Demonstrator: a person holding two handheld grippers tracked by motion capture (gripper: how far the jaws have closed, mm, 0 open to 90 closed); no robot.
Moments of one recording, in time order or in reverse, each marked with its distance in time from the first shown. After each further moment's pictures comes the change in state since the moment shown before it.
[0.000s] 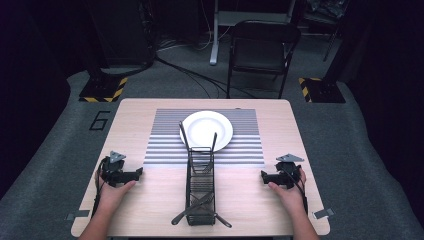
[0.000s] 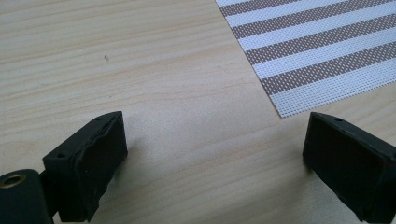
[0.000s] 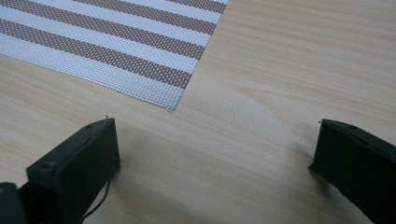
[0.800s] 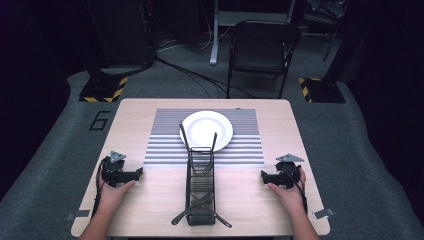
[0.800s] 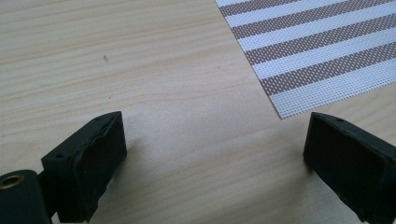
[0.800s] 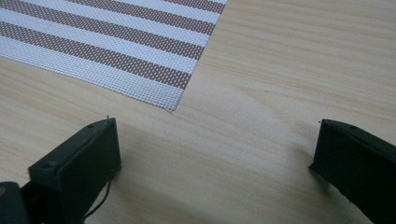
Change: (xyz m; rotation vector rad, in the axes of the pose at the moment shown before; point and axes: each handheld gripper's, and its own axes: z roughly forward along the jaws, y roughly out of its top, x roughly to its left) left arm 0.000 0.001 0.001 0.003 -0.004 0.000; right arm 0.001 0.000 0.000 -0.001 -0.005 0.009
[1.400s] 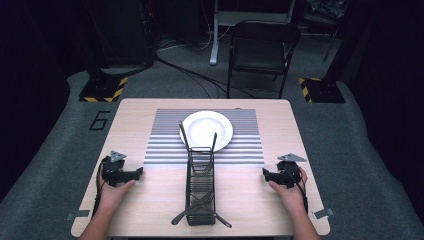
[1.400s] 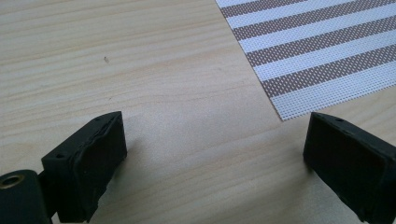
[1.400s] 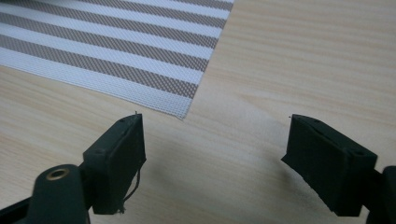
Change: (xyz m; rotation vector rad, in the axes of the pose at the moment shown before) left arm 0.000 0.001 0.001 -0.003 0.004 -0.006; right arm 0.005 0.007 -0.015 -0.027 0.007 0.017
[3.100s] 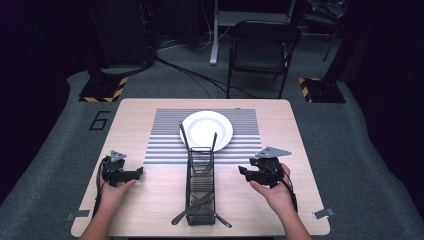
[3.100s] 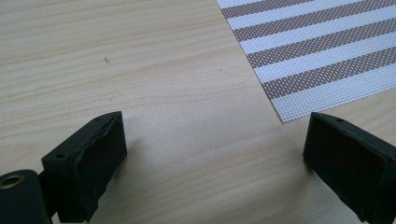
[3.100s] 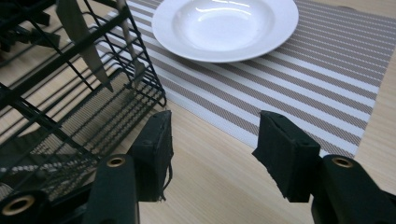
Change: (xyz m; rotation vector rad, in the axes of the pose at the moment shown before) left arm 0.000 0.000 0.001 0.001 0.003 -0.002; right arm 0.088 0.058 -0.063 -0.061 0.291 -0.143
